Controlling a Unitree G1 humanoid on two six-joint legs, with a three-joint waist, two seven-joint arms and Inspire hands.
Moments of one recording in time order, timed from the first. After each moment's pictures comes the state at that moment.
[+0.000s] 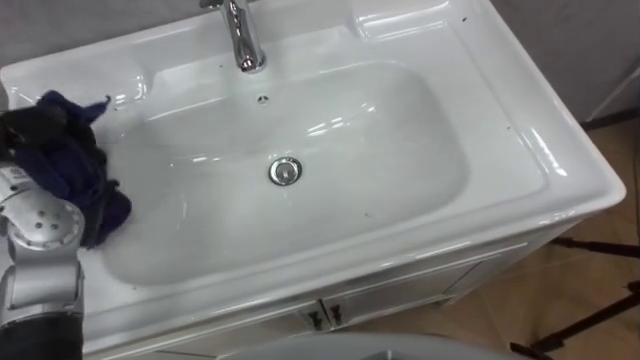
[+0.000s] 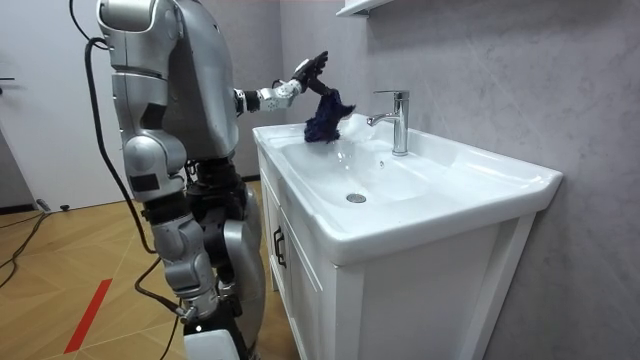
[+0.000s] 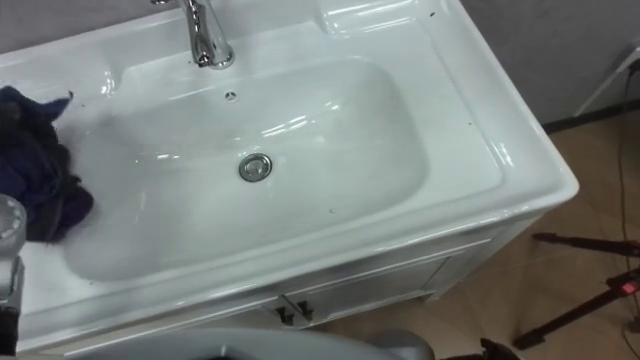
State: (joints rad) left arm 0.07 0.39 0.35 0.08 0.18 -0.09 0.67; right arm 0.15 -0.28 -0.12 1.24 0.03 0.01 0.00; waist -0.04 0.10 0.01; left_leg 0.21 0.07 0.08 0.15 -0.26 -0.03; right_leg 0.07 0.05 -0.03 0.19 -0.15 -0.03
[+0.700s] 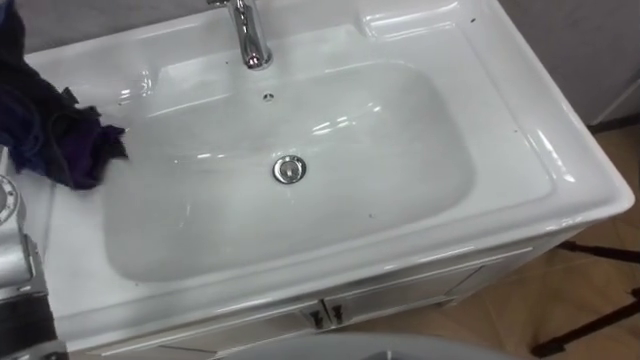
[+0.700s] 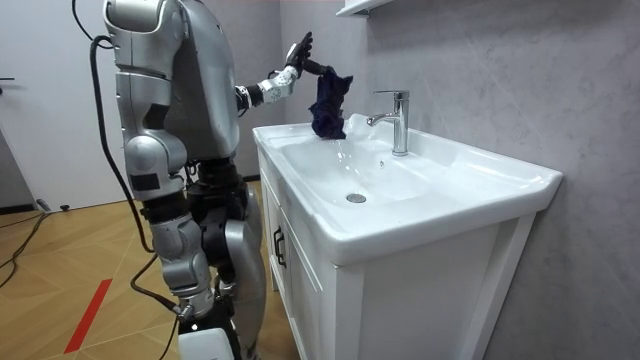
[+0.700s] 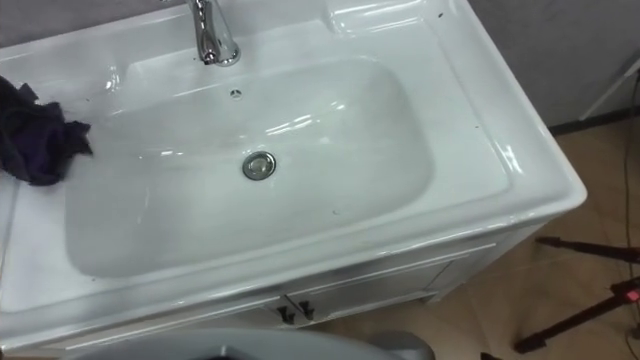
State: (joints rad) left arm 0.01 0.42 0.50 0.02 0.11 -0.11 0.72; right arm 0.20 -0.26 -0.14 1.24 -0.01 0.00 -0.02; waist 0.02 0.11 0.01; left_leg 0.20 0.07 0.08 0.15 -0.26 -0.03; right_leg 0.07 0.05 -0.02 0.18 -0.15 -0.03
